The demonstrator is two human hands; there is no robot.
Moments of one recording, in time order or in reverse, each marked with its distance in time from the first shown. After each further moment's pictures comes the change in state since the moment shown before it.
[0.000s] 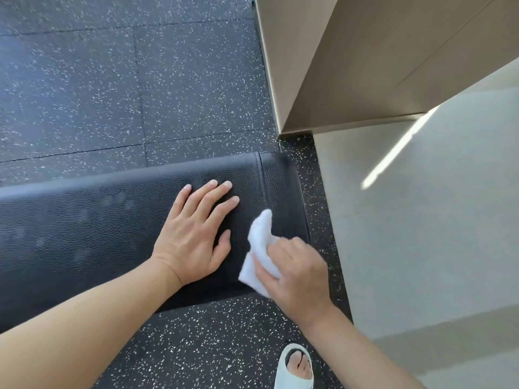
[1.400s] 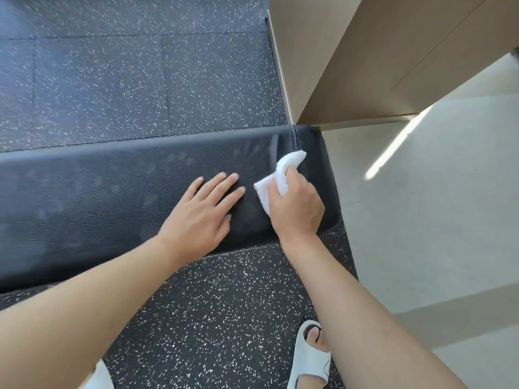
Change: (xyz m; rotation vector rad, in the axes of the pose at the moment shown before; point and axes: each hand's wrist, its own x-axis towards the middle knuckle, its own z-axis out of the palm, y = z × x) left_hand -0.096 -0.045 -0.030 0.020 -0.163 0.084; right_hand 0.042 -0.096 0.030 -0.216 -0.007 0.447
